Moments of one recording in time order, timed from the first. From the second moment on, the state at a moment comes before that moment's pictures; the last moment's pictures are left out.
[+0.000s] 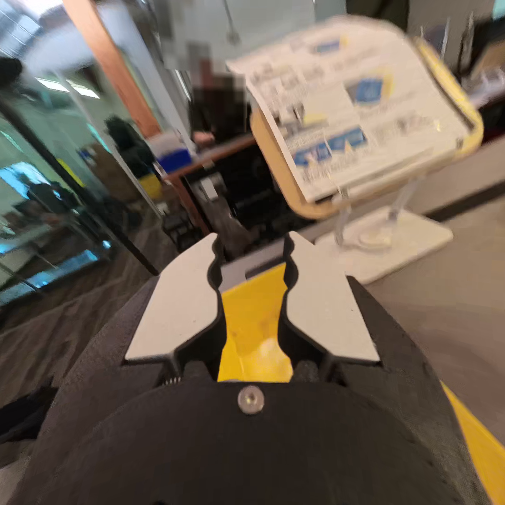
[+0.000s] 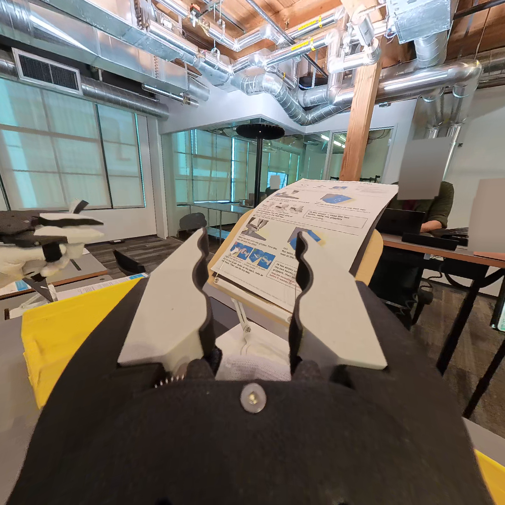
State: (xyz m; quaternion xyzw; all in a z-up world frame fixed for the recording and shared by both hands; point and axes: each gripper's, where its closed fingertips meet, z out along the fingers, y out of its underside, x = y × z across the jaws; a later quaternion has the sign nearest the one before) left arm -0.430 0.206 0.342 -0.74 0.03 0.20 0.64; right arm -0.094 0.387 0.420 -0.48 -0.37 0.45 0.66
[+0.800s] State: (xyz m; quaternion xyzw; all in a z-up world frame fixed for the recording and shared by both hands) left arm -0.453 0.177 0.075 -0.99 -0.02 0.10 0.11; right arm -0.136 0.384 0.372 -0.51 -0.43 0.42 0.61
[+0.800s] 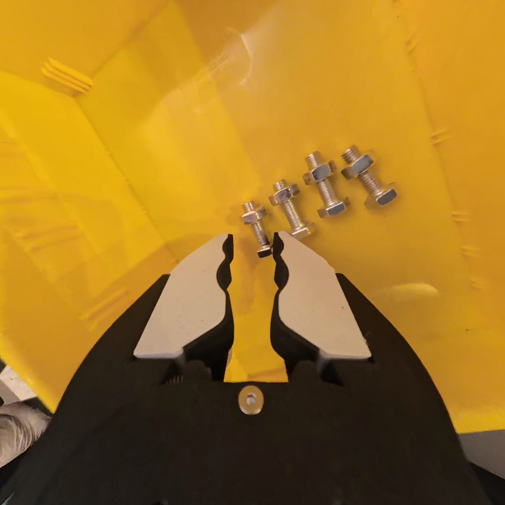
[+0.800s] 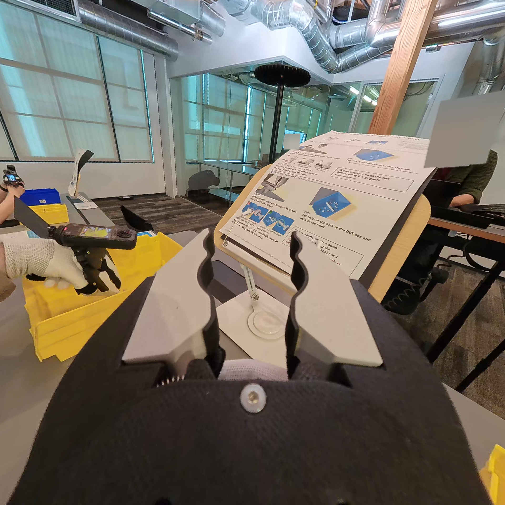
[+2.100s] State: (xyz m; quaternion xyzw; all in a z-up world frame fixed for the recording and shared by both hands) left arm -0.217 0.312 0.311 -0.64 0.06 0.05 0.76; right arm -0.211 0.309 0.322 -0.50 -0.50 0.51 0.49
